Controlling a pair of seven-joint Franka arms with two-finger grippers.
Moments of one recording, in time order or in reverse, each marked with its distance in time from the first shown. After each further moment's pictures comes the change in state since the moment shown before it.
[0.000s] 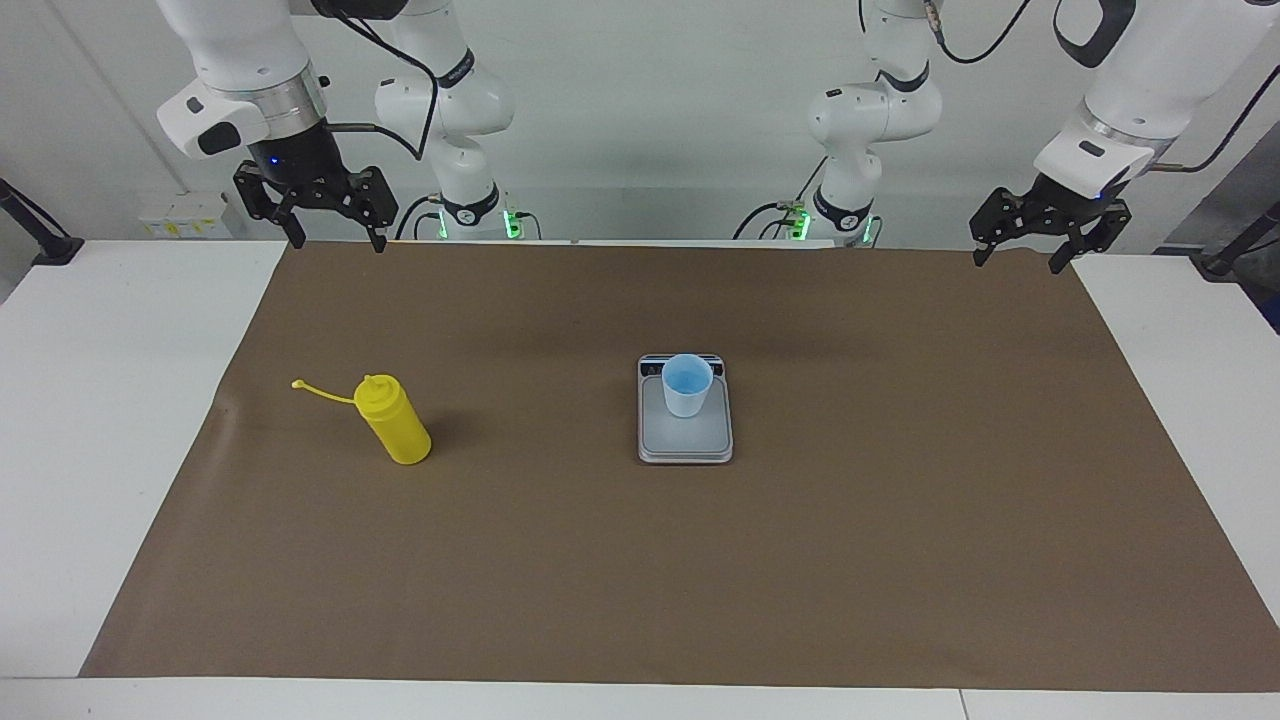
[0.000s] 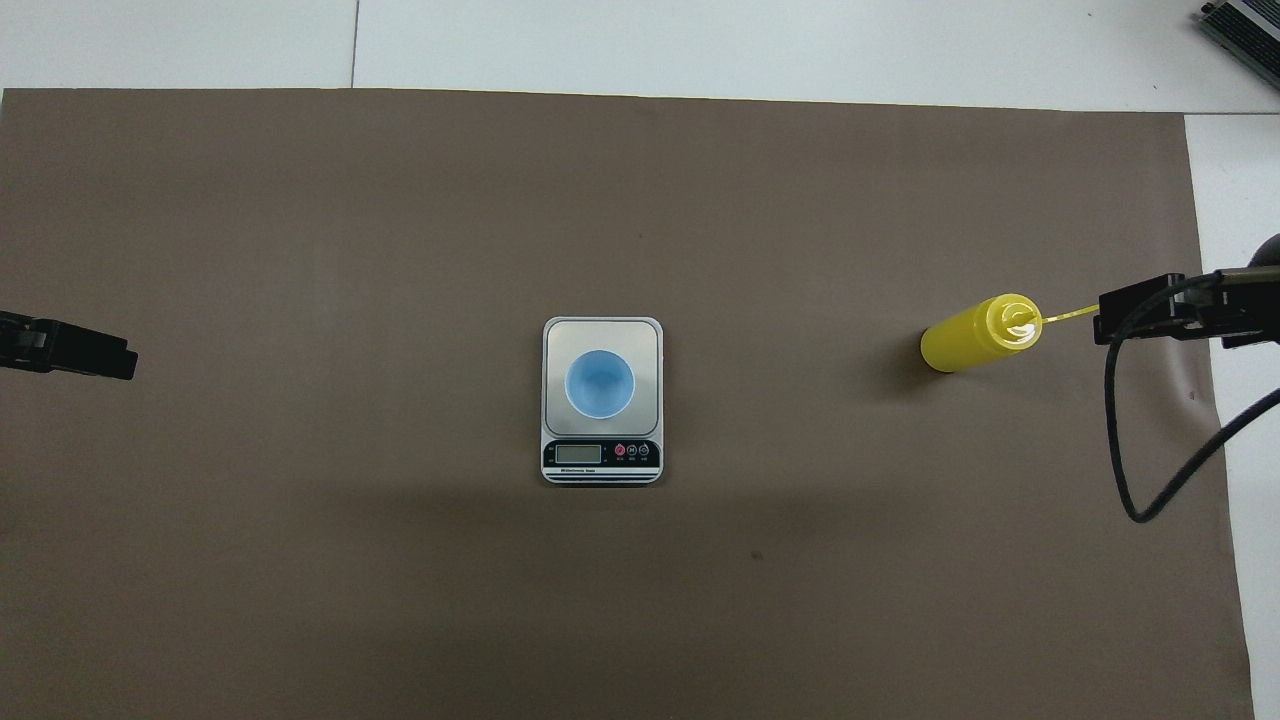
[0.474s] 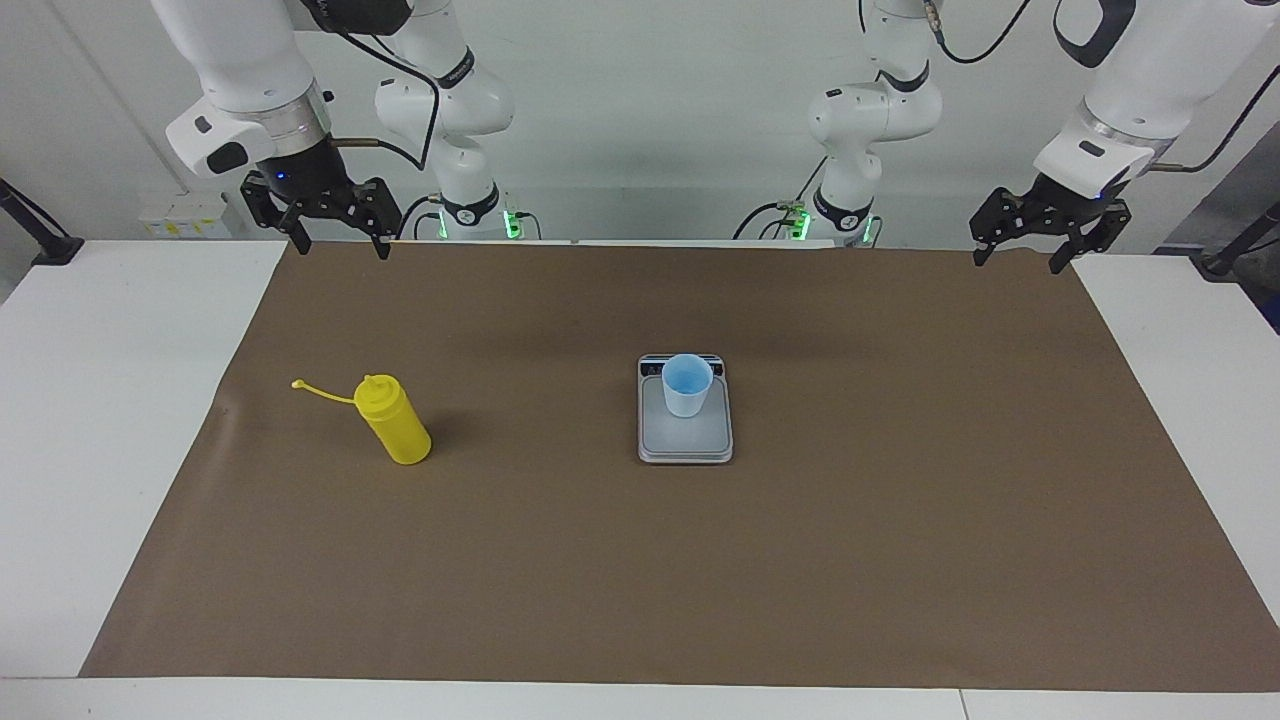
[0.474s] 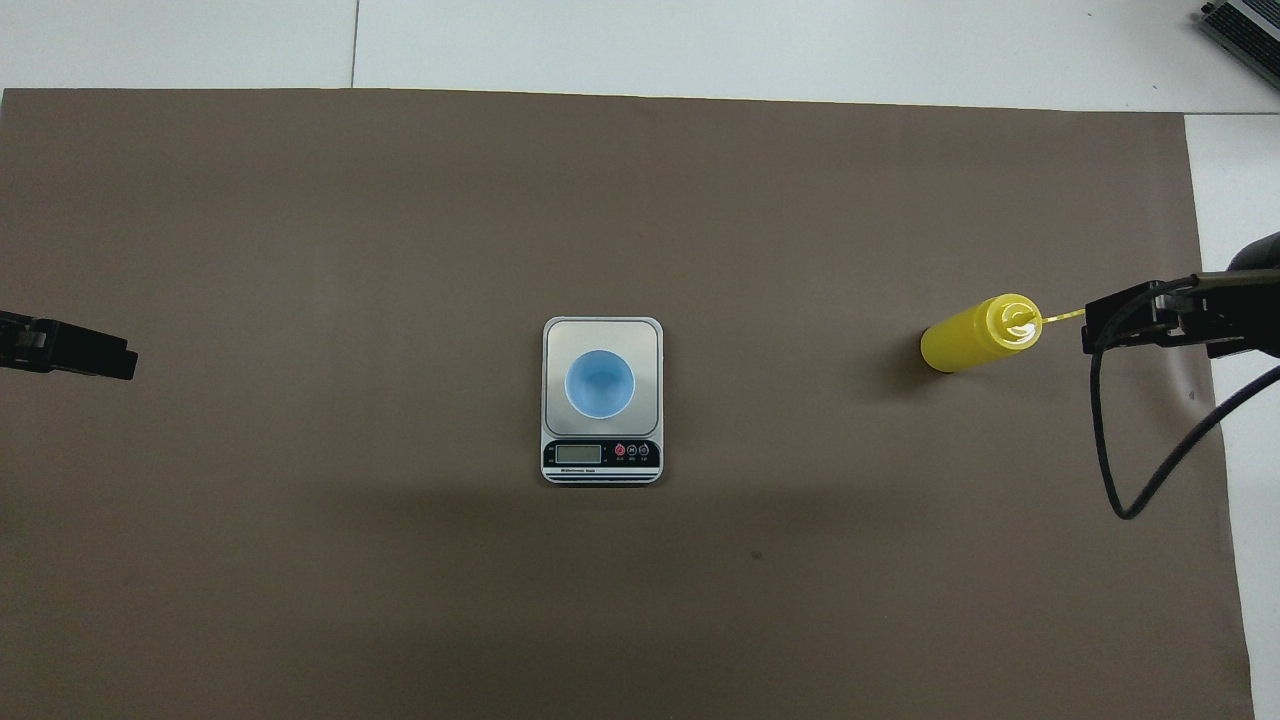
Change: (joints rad) left arm 0.000 0.000 0.000 0.000 0.000 0.000 0.000; right arm -0.001 0.008 0.000 -0.023 0.000 -0.011 0.001
